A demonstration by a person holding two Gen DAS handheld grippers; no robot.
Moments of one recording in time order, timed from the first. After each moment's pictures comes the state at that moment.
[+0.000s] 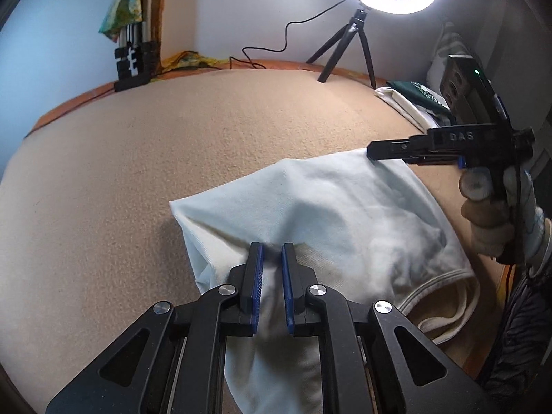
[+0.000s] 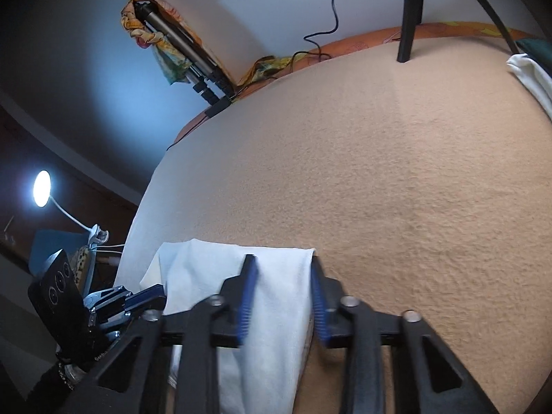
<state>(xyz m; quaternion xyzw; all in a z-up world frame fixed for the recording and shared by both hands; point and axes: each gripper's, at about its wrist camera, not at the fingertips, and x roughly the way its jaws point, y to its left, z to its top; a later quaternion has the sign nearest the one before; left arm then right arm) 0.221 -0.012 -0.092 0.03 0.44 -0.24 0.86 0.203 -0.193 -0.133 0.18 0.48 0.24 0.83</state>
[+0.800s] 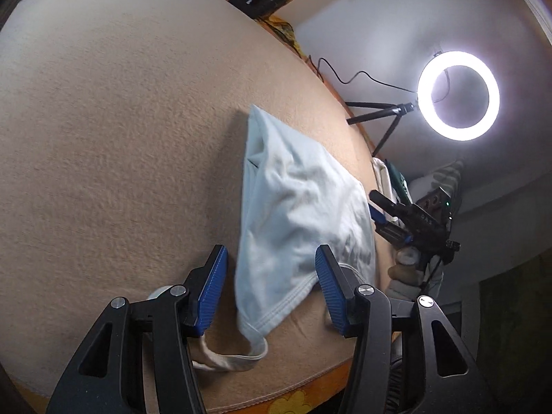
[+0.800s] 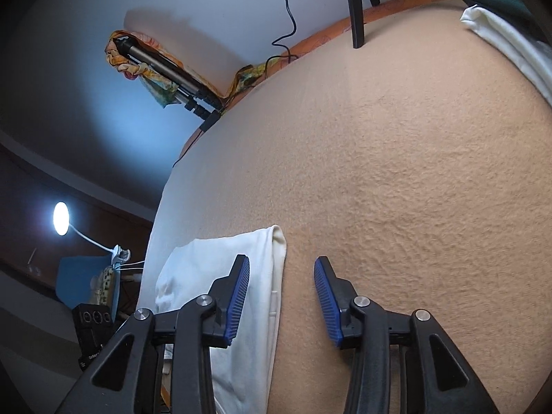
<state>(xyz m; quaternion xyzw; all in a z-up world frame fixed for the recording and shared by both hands) 0.175 0.081 -0.104 -0.33 0.50 -0.21 0.77 0.198 -0.241 -0.151 0.26 0.48 0.25 0.80</state>
